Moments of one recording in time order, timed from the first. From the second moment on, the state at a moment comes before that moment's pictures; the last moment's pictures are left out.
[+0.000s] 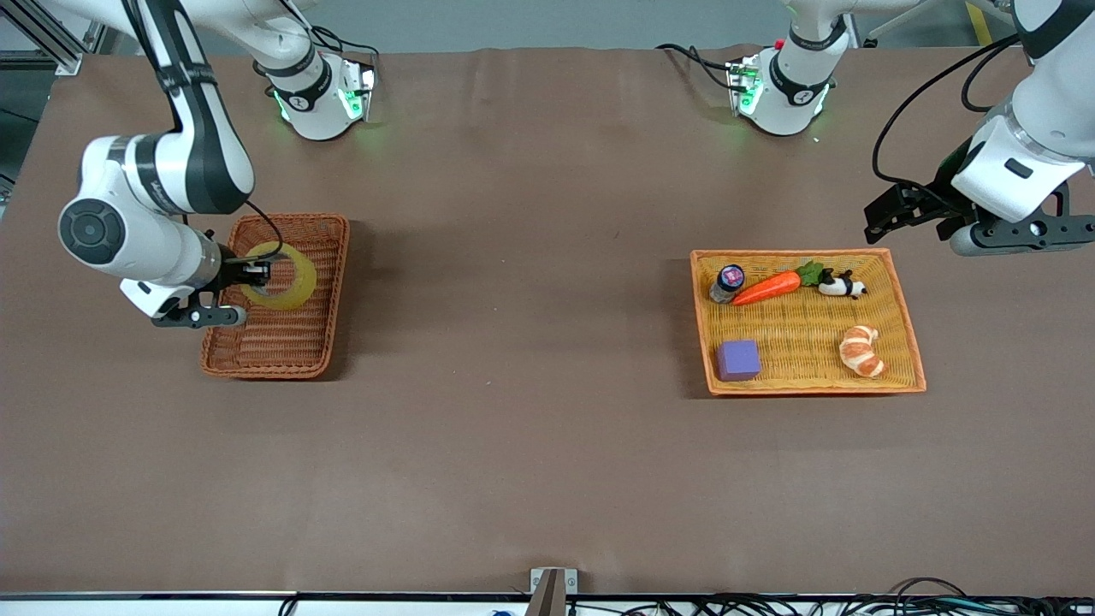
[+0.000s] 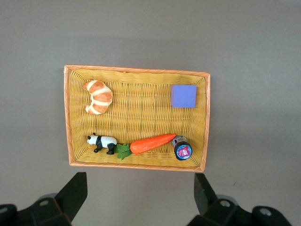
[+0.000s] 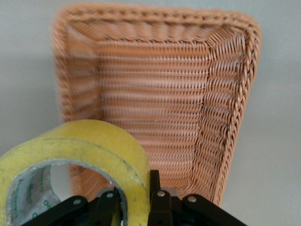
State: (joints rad) left arm -0.05 -0.05 -0.10 -1.71 -0.03 1.68 -0.20; right arm 0.24 0.12 -0.23 -2.19 -0.02 2.09 -0.03
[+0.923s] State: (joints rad) left arm -0.05 -0.03 -0.10 -1.70 -0.03 1.68 -0.20; right arm 0.19 0.24 -0.31 -2.28 0.01 2.38 -0.14
